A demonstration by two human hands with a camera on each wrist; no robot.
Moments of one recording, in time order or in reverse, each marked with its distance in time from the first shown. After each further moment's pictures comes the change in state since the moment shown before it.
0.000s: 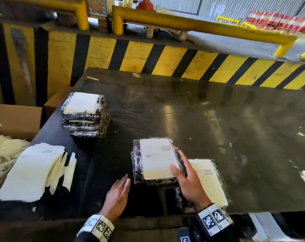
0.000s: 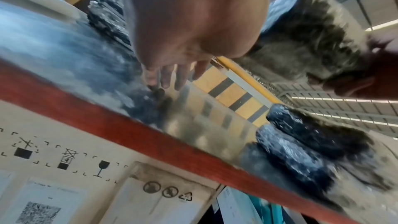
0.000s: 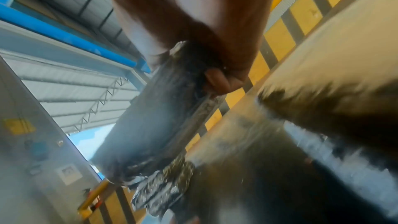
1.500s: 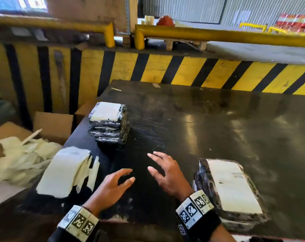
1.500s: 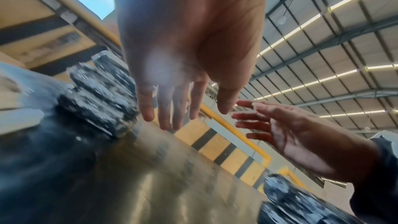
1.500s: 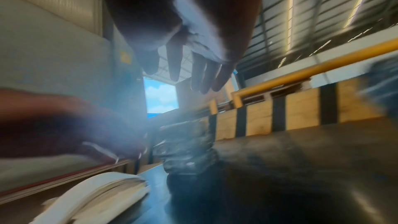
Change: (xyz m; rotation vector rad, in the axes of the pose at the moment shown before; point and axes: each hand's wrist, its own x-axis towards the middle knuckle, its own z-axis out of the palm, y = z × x) left_hand -0.025 0.051 -0.094 0.038 0.054 0.057; right_hand 0.034 -0.032 0.067 -0.453 -0.249 -0.491
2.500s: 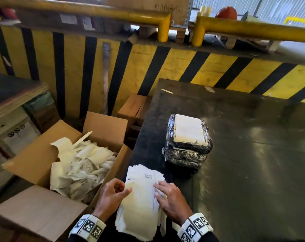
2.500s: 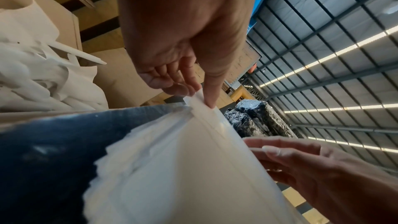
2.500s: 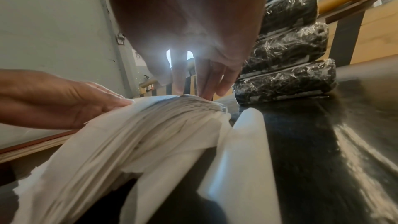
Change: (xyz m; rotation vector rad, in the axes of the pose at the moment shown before) left_hand 0.062 -0.279 -0.211 -0.331 0.346 -0.251; right_hand 0.177 -0.113 0.263 -0.063 -0.317 0.153
